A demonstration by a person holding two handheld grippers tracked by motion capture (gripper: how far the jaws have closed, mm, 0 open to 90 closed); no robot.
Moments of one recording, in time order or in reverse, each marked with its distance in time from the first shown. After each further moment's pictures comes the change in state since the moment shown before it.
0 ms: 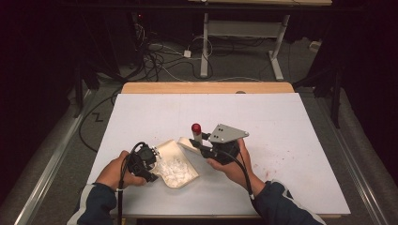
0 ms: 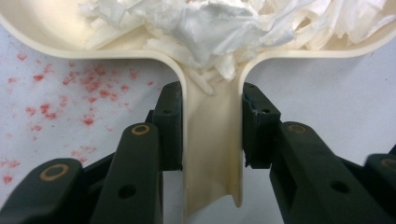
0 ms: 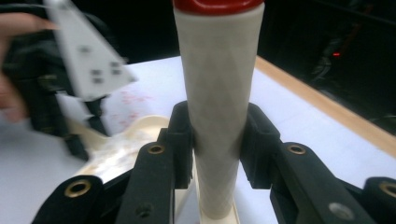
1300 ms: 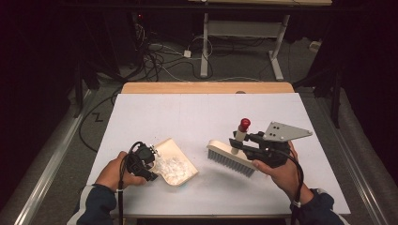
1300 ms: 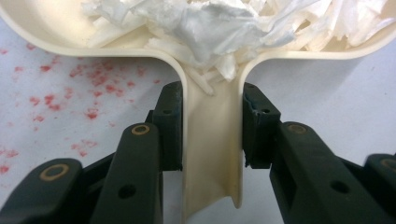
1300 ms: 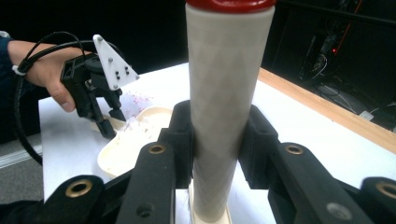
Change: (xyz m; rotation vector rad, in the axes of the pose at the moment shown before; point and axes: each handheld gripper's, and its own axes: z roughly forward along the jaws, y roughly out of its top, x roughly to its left) left arm 0.003 -0.006 -0.001 -0.052 -0.004 -0.085; right arm -0.044 -0.009 -0.113 -0.042 0.010 0.098
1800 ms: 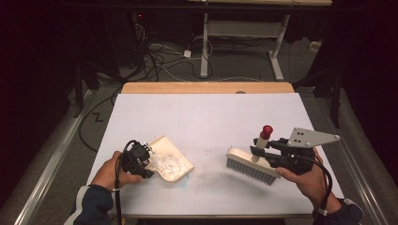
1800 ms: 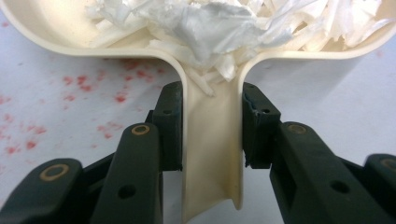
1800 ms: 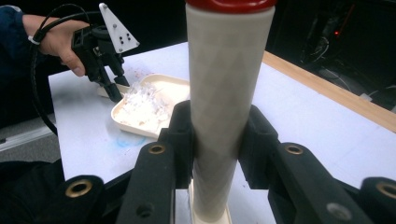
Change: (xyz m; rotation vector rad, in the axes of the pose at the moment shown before) left arm 0.010 -0.009 -0.003 -0.027 0.034 -0.072; right arm -0.013 -0.015 -0.047 0.051 0.005 0.005
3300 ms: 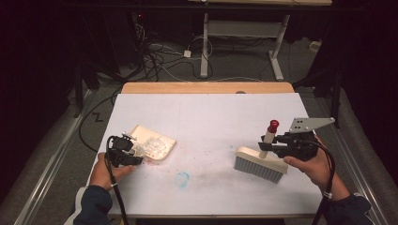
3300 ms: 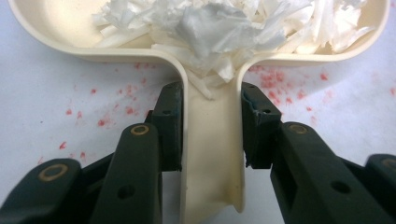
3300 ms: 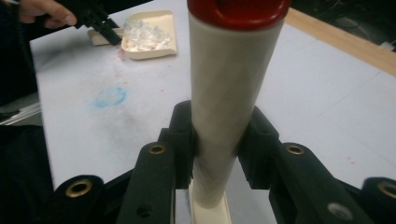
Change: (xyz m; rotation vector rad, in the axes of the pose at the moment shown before) left arm 0.038 -0.021 0.001 -0.201 0.107 -0.379; right arm -0.053 -0.012 0.011 0.180 0.043 0.047
